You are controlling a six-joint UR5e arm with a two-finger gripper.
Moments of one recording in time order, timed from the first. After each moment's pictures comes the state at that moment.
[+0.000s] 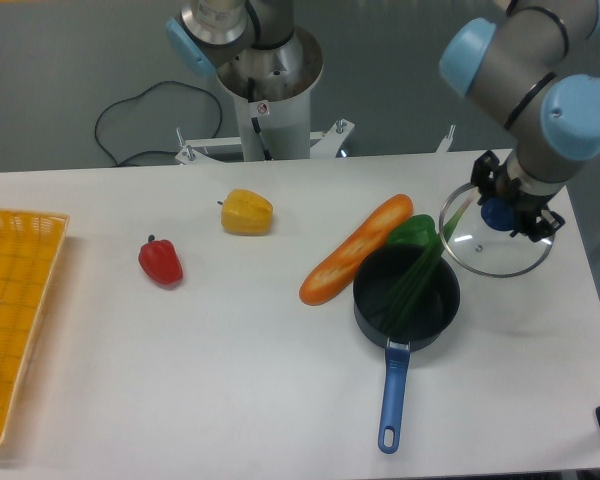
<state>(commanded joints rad) 2.79 -1.99 -1.36 -1.50 1.75 1.59</state>
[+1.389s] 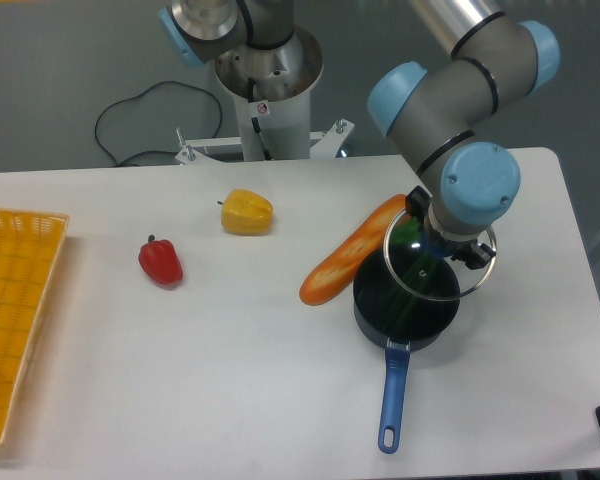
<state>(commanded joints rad) 2.63 -2.03 -1.37 -1.52 1.80 1.28</state>
